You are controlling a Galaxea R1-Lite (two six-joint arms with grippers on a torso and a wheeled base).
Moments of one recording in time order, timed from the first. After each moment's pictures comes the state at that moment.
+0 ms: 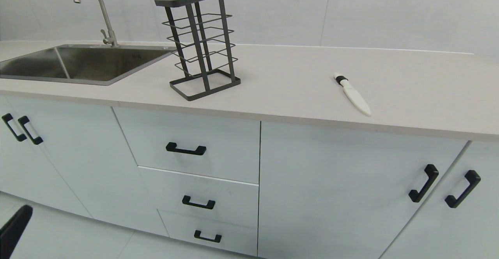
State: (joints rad) left arm -0.02 0.41 0.00 -0.62 -0.12 -0.14; right arm 0.00 0.00 0.00 0.01 -0.02 0.02
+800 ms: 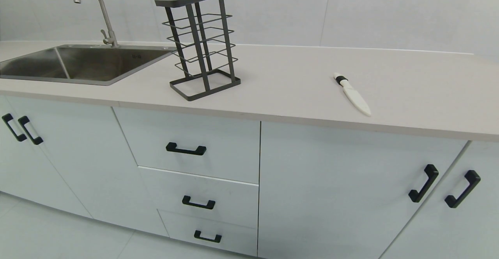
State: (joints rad) left arm 0.00 0.00 0.00 0.00 -0.01 0.01; right arm 0.00 0.00 0.00 0.01 -0.02 0.02
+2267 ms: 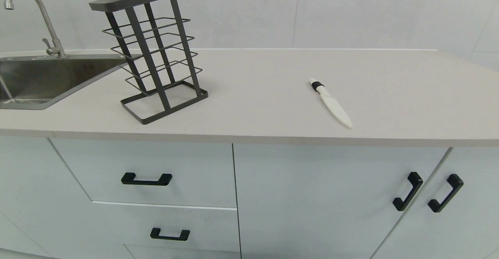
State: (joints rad) left arm 0.00 0.00 0.00 0.00 -0.01 0.00; right arm 0.00 0.00 0.00 0.01 -0.02 0.02
